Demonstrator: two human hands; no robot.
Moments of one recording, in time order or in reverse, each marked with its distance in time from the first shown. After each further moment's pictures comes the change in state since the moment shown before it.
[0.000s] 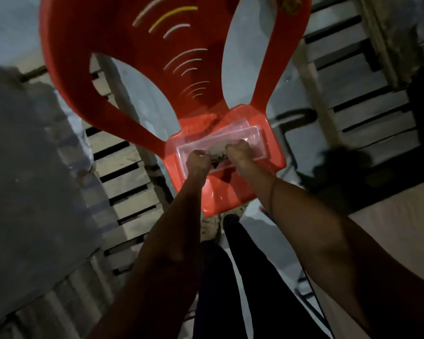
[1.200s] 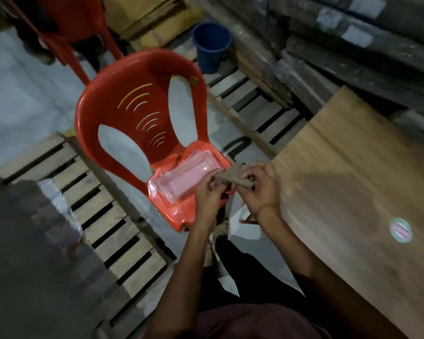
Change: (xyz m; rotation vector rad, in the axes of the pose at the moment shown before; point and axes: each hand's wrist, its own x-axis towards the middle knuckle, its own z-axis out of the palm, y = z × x) left_hand -0.329 0.010 -0.040 -0.279 -0.378 0.449; right_hand -0.357 0.044 -0.144 0.245 0.608 -0.637
